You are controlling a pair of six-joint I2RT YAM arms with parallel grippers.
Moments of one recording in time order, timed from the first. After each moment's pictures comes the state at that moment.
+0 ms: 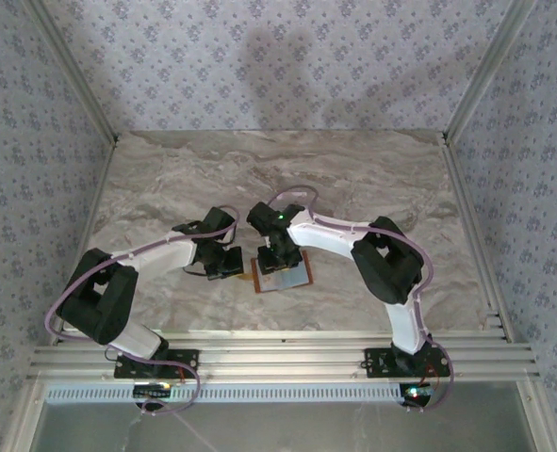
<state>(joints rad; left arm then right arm) -0.55 1.52 0.81 -0.55 0.27 -0.69 0.88 2.01 1.46 -0.88 -0.08 0.53</state>
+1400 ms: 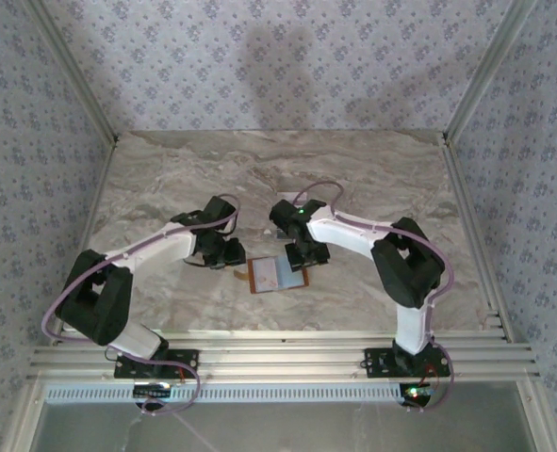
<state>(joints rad) -0.56 1.50 0.94 -0.69 0.19 -0.64 0.78 1.88 1.34 -0.99 0.06 0.53</state>
